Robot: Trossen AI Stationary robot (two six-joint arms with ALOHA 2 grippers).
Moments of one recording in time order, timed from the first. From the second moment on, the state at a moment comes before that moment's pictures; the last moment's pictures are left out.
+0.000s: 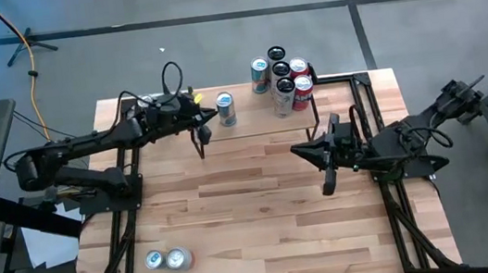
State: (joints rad) left arm 0.41 1.17 0.77 -0.02 -0.10 -0.08; right arm 0.52 1.16 1.23 -0.15 0.78 0.28
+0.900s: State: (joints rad) left arm 0.32 1.43 0.81 0.27 -0.19 -0.20; right arm 0.52 1.16 1.23 -0.26 0.79 0.31
